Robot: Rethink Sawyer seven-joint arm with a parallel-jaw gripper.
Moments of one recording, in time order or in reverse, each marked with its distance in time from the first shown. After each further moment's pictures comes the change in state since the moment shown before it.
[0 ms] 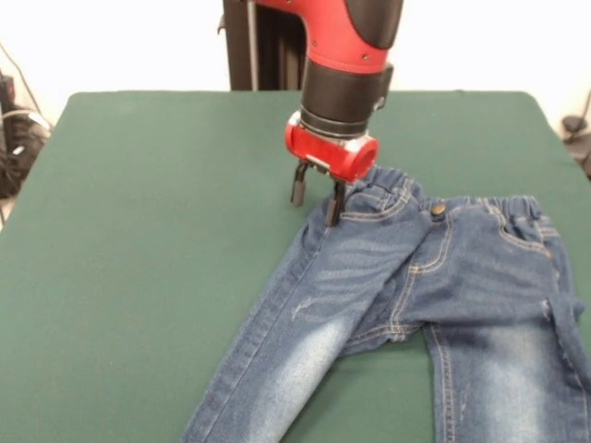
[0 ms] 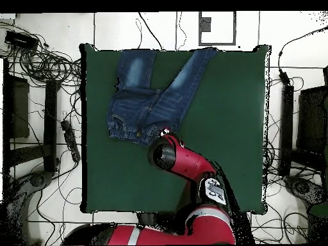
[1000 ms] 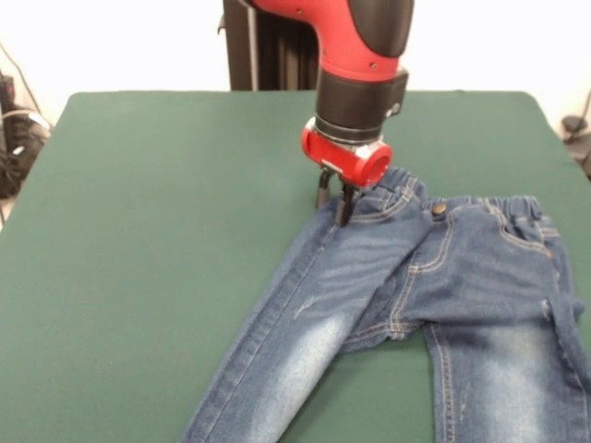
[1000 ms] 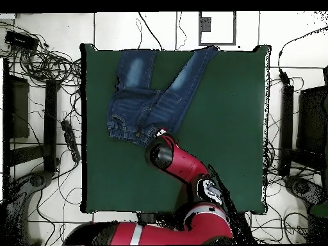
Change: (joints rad) arm -0.006 0.005 0.049 0.044 0.115 -0.034 0.000
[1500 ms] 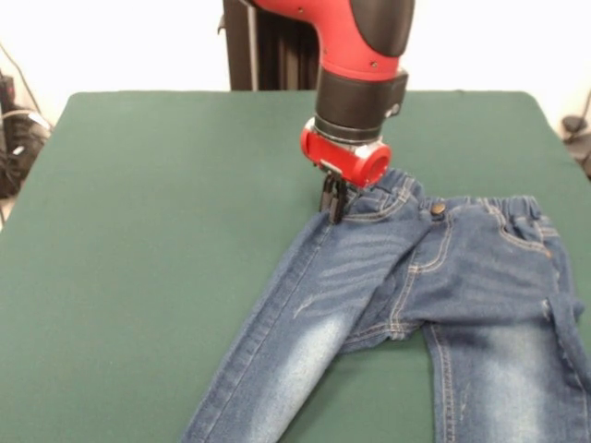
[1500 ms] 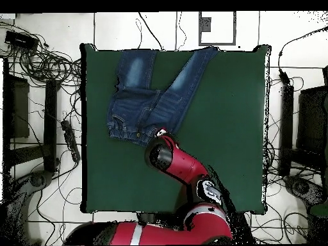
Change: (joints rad) arm -0.002 0.000 0.001 0.007 0.000 -0.023 0.000
